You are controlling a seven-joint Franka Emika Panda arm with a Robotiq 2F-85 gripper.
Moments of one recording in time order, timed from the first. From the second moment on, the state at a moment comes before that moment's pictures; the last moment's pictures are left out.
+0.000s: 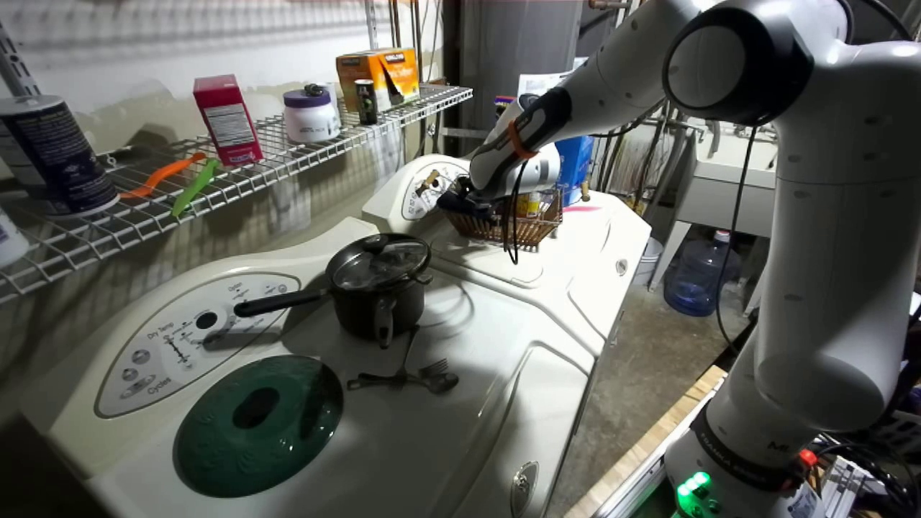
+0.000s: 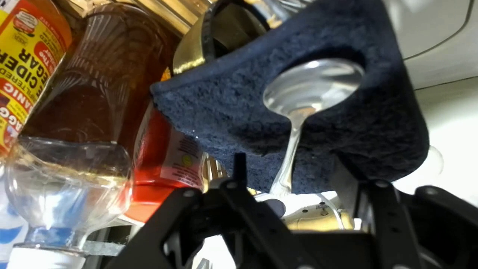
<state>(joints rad) 0.18 0.33 -0.25 -2.08 0.17 3.09 -0.15</state>
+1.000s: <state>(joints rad) 0.50 -0.14 -0.53 -2.38 -0.43 2.73 0.11</state>
